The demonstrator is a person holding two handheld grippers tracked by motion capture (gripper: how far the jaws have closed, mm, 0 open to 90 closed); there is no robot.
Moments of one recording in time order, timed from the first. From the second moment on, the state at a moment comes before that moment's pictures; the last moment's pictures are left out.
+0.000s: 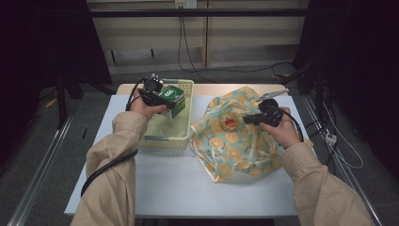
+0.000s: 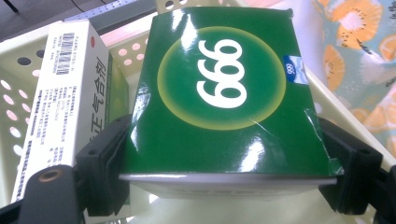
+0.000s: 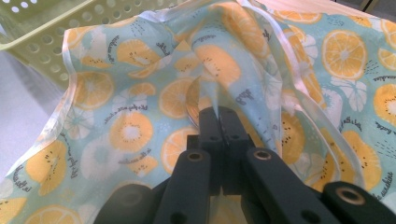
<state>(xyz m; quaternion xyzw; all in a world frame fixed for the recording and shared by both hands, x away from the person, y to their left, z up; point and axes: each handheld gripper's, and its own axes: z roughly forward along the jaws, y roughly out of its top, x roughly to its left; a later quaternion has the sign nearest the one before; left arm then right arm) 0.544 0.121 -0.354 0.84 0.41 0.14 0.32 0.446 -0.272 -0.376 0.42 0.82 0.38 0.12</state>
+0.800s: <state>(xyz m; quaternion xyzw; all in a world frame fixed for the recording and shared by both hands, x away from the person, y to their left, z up) 0.513 0.114 -0.315 0.84 0.38 0.12 0.37 0.444 -0.271 -0.373 0.42 0.82 0.38 0.13</state>
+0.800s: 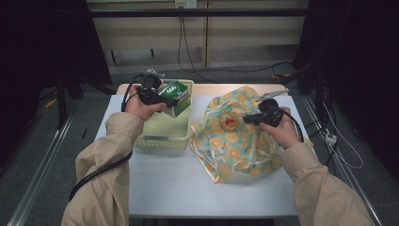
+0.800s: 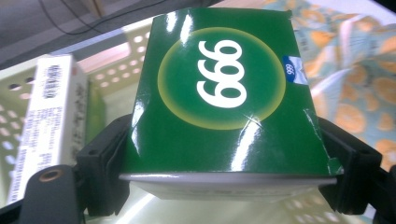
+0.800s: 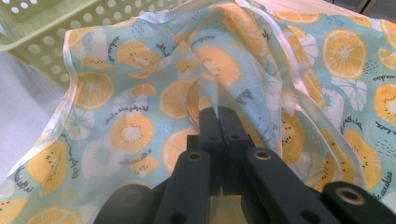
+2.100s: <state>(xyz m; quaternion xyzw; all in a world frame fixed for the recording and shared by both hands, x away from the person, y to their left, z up) 0.443 -0.004 -0.350 0.89 0.22 0.04 0.40 0.444 -0.272 -0.362 0.42 0.82 0.38 0.13</state>
